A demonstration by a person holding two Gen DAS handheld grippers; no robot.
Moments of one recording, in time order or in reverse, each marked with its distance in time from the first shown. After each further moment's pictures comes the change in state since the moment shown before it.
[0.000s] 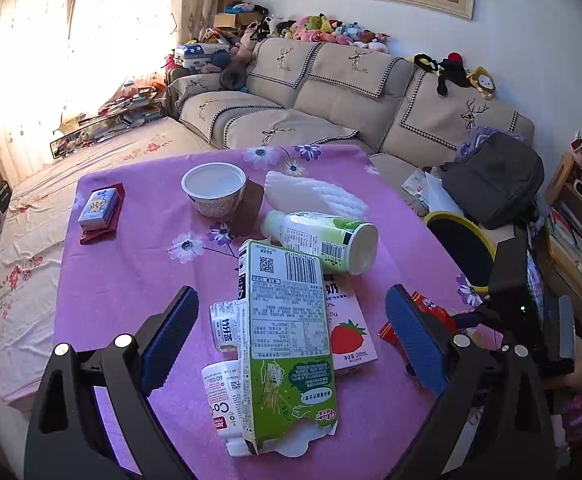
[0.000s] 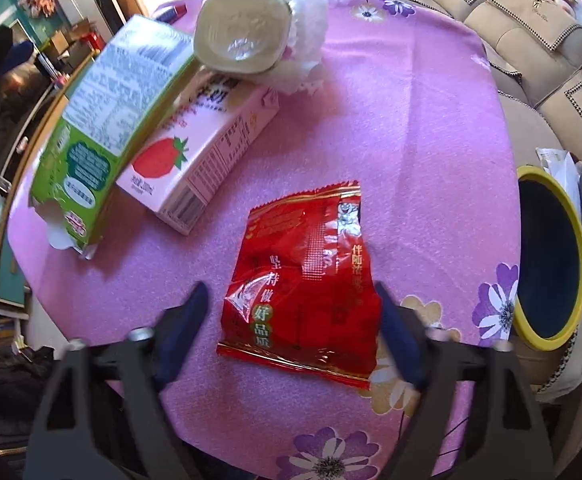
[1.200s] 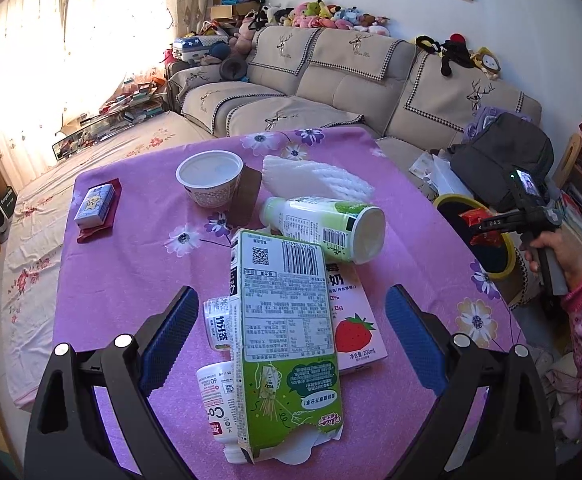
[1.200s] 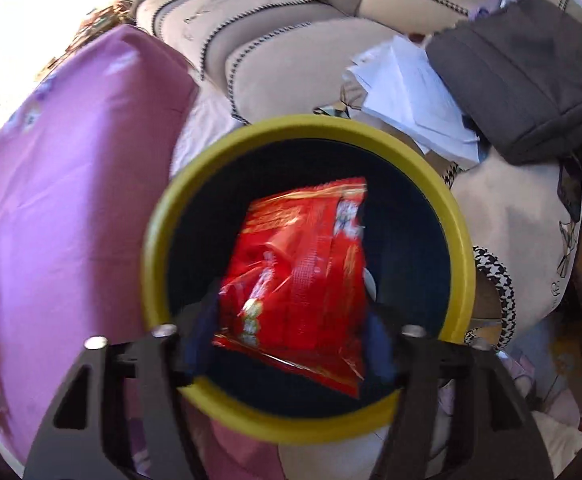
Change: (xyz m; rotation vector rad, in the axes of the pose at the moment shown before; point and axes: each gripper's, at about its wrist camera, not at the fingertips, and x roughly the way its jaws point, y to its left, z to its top) left arm 0.026 -0.019 0.000 0.040 0.053 0.039; right arm 0.021 -0.302 0.007 0.578 -0.023 -0.237
